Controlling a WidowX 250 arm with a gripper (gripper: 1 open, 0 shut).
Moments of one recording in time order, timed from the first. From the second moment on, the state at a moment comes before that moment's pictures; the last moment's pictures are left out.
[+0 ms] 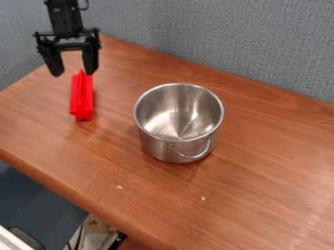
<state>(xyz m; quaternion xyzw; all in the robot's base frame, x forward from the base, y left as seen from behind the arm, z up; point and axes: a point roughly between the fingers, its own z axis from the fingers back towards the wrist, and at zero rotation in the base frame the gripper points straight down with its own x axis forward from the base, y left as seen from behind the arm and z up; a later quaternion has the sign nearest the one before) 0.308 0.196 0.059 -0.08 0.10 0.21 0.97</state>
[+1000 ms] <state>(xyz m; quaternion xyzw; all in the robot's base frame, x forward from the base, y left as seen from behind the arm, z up) 0.289 0.170 0.013 -0.05 0.11 0.08 0.99</state>
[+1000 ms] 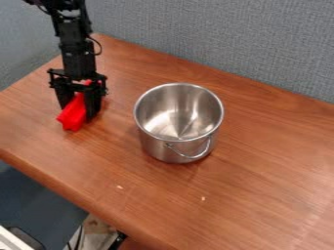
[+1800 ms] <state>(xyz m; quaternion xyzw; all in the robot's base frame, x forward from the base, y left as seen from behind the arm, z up) 0.273 0.132 0.021 -0.03 0.06 -0.01 1.00</state>
